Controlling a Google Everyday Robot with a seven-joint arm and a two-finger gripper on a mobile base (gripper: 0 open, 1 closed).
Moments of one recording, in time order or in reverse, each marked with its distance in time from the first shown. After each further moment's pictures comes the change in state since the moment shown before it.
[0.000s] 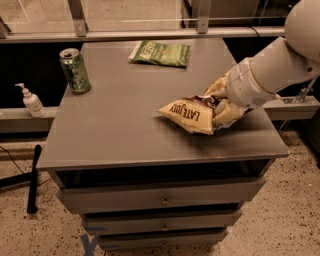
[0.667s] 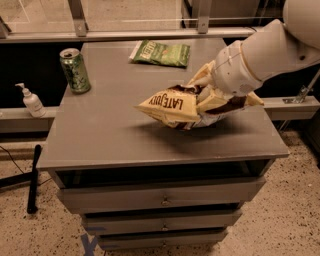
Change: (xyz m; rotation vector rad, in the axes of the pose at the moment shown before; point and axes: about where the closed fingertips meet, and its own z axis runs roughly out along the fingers) arm -0.061 -0.019 -0.016 0.062 -0.145 -0.026
